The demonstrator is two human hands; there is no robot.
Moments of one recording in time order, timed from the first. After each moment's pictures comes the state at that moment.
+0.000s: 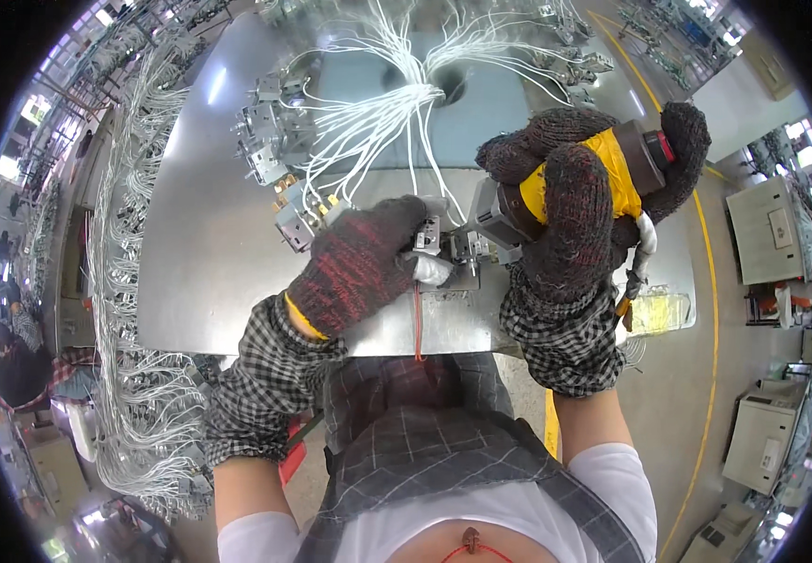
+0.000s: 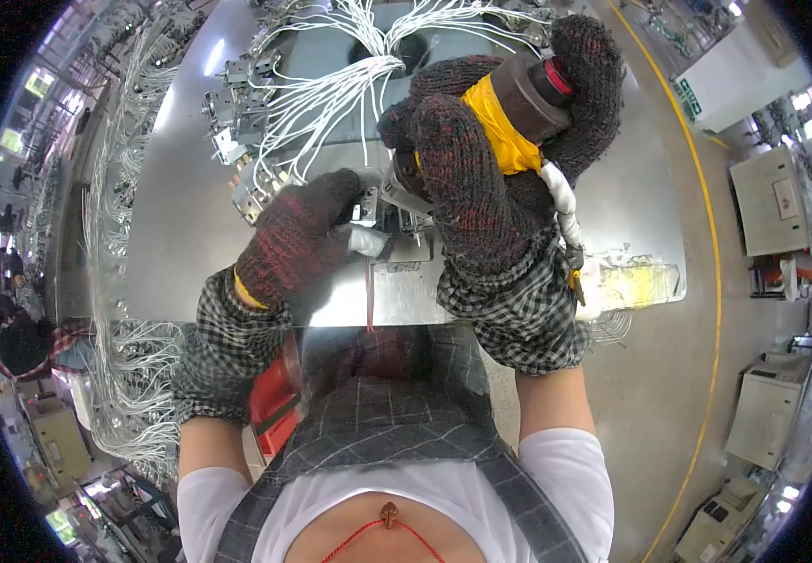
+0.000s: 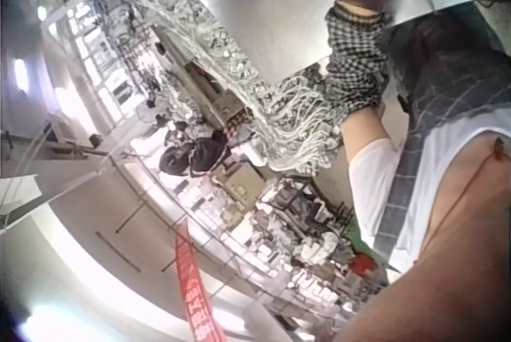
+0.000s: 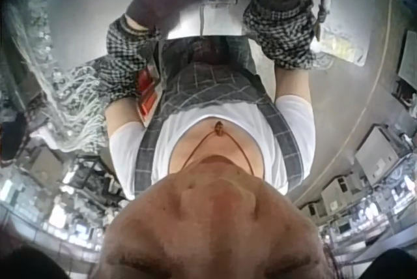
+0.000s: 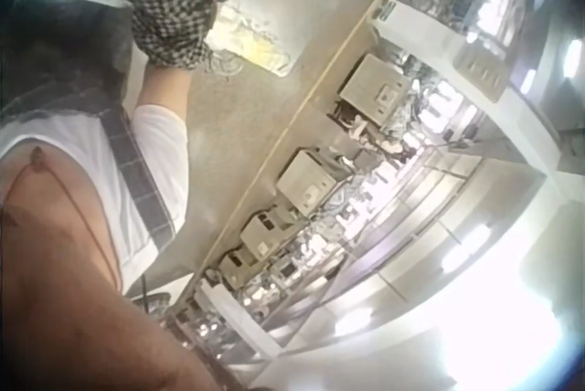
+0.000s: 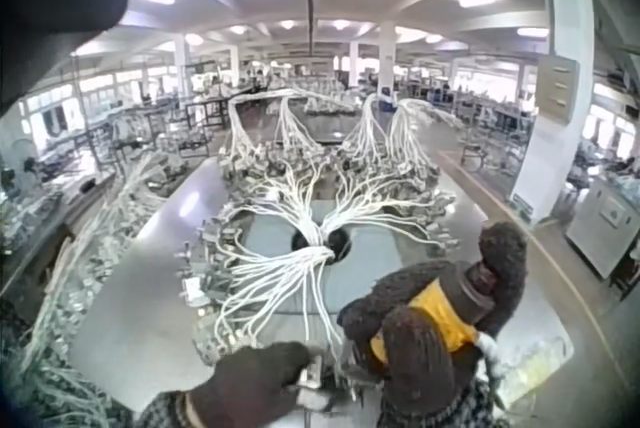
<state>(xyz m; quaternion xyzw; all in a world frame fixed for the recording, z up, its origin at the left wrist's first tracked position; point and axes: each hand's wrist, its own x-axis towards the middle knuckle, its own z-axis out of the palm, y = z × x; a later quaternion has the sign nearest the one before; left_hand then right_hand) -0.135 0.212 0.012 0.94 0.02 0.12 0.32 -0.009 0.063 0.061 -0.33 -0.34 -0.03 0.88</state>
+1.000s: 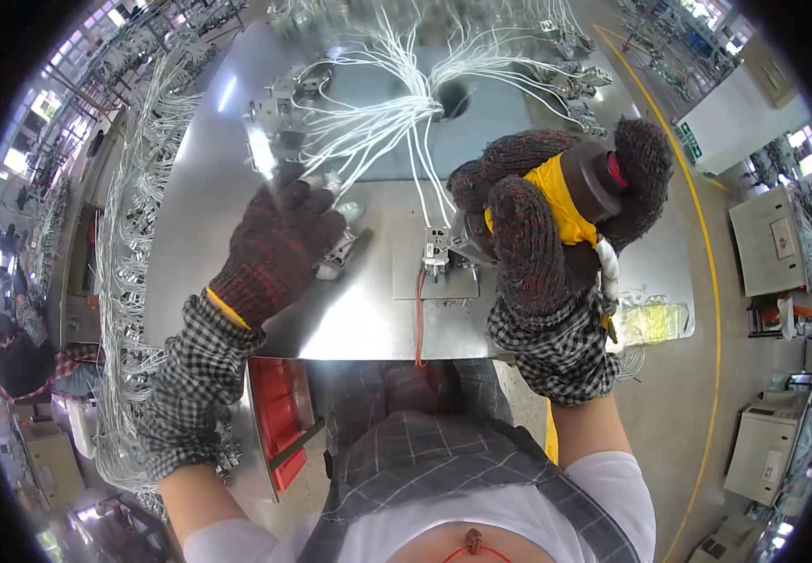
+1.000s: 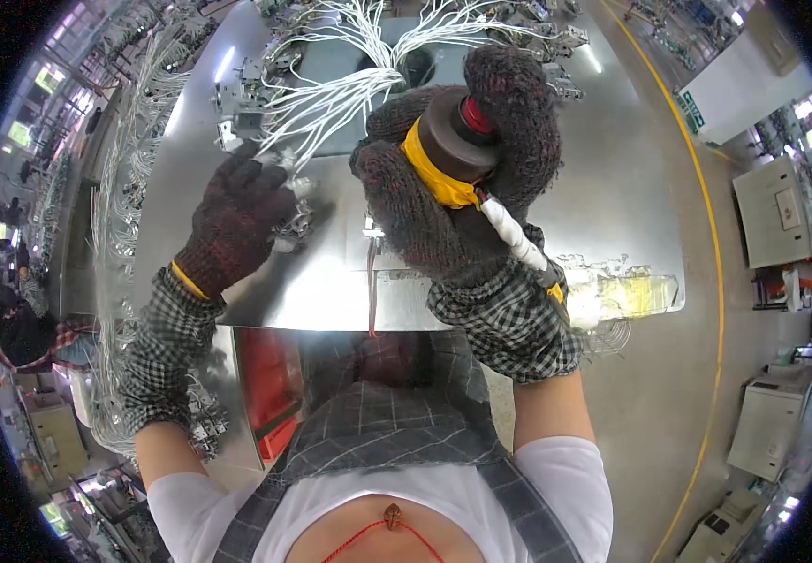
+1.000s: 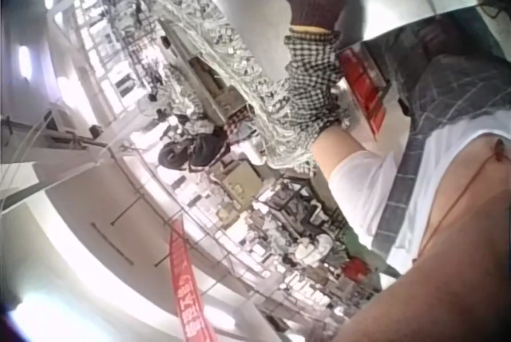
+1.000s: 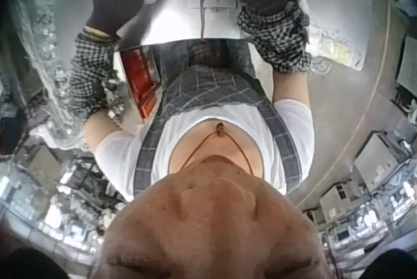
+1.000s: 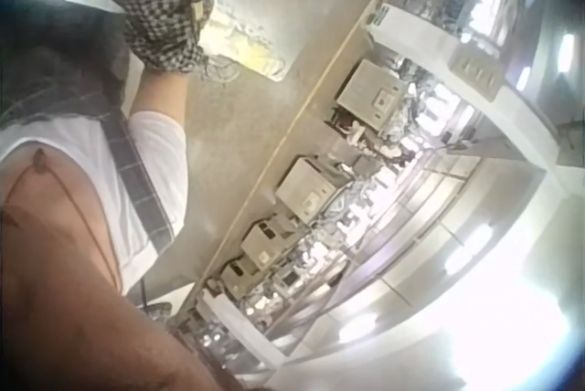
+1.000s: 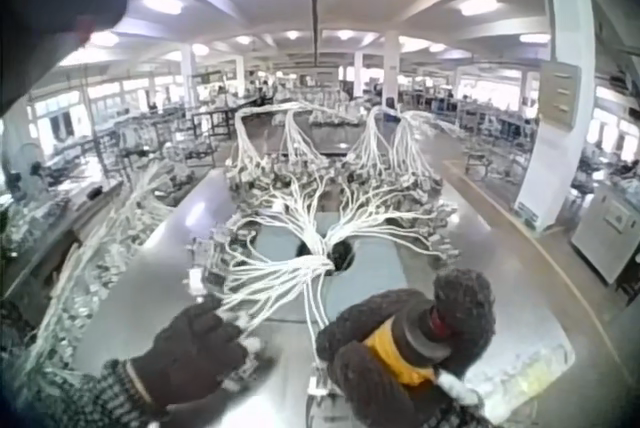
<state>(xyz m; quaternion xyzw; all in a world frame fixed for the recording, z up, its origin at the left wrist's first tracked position) -0.173 0.303 0.010 0.97 -0.10 0.16 -0.16 -0.010 0.064 0.043 -0.40 -0.41 -0.04 0.82</state>
